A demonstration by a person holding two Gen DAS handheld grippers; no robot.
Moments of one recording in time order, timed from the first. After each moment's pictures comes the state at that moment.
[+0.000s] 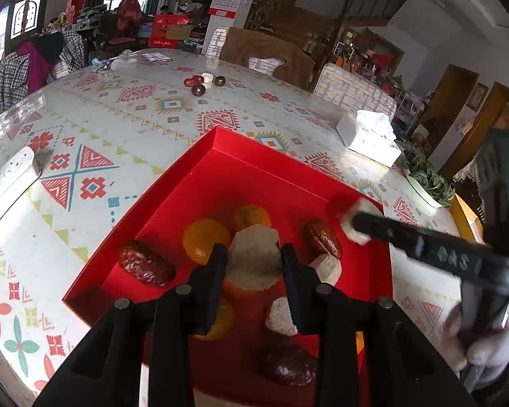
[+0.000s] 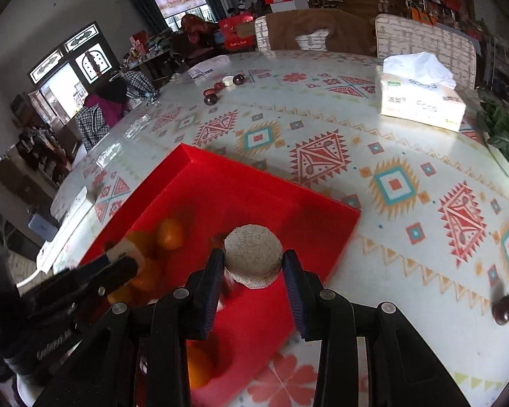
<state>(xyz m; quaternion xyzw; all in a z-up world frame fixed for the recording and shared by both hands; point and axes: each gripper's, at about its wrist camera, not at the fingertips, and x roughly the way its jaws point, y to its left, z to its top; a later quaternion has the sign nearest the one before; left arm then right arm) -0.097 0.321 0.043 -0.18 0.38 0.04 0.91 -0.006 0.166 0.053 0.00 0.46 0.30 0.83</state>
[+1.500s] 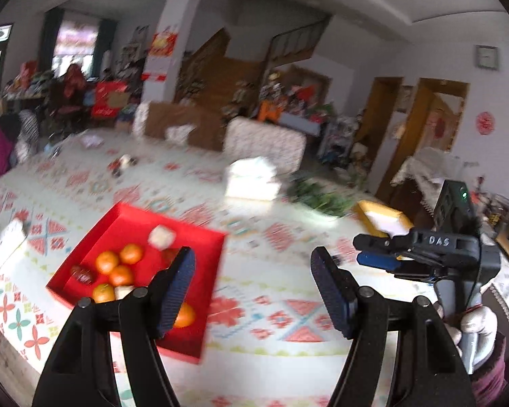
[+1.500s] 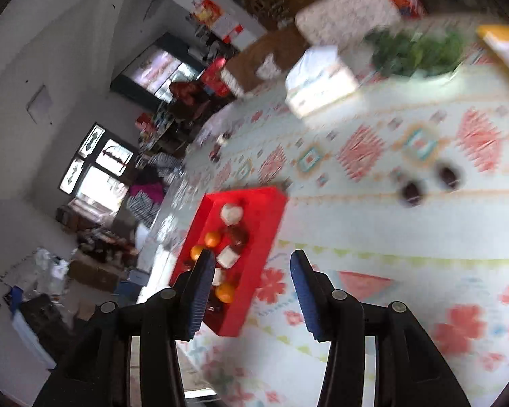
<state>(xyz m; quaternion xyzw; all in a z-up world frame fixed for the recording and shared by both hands) -0.199 0.174 0.176 -0.12 0.24 -0.07 0.96 -0.096 -0.059 0.126 0.25 0.43 0.30 0.82</state>
